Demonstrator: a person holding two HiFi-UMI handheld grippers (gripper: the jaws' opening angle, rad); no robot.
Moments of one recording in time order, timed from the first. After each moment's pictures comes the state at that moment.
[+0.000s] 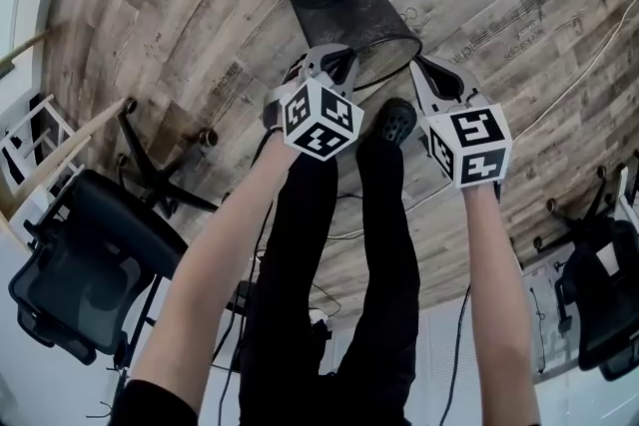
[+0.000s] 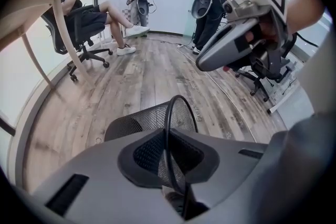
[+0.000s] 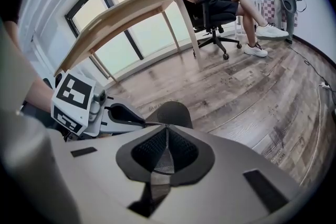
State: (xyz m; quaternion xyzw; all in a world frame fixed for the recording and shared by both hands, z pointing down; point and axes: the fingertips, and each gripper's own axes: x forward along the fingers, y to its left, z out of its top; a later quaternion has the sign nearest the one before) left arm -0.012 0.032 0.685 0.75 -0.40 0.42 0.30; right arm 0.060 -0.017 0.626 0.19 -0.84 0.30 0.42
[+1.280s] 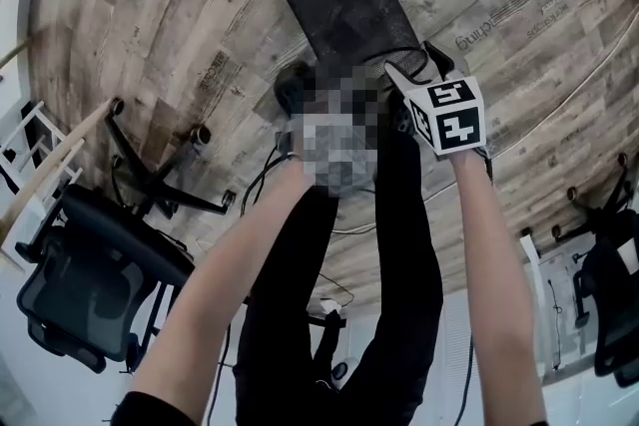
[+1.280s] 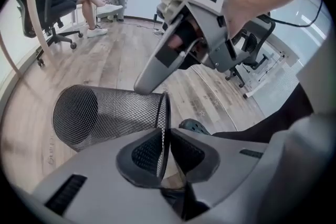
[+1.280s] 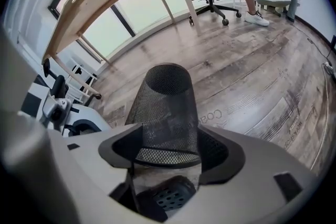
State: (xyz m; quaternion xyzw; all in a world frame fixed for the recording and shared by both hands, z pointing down) left arm 0.076 0.155 0.765 0.78 -0.28 0.44 0.34; right arm 0.082 0.057 0.769 0.17 -0.78 0.34 0.50
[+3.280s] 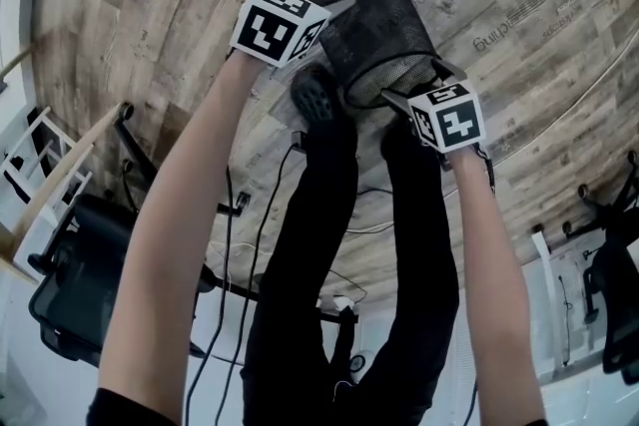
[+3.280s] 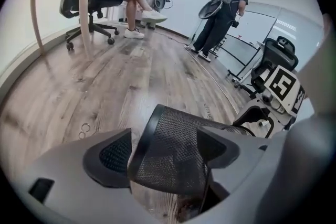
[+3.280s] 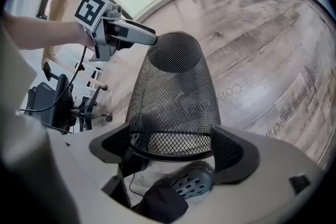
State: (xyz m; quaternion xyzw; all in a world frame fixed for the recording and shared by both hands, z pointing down) left arm -0.094 -0.007 0.798 0.76 -0.38 0.36 0.40; right arm 0.073 0.117 0.803 0.12 -0.72 0.41 0.55
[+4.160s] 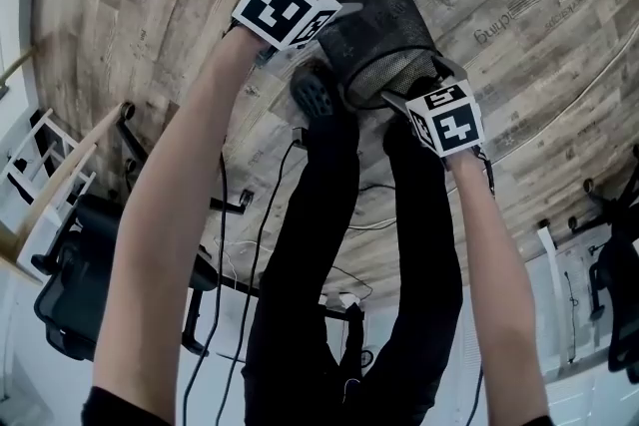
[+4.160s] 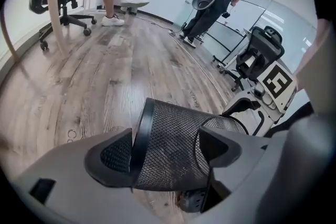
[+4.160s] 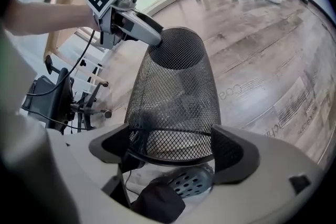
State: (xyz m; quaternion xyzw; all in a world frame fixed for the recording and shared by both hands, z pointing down) left arm -0.066 0.000 0.797 0.77 -0.27 0.41 0.41; right arm 0.078 0.125 0.800 0.11 -0.73 0.39 0.55
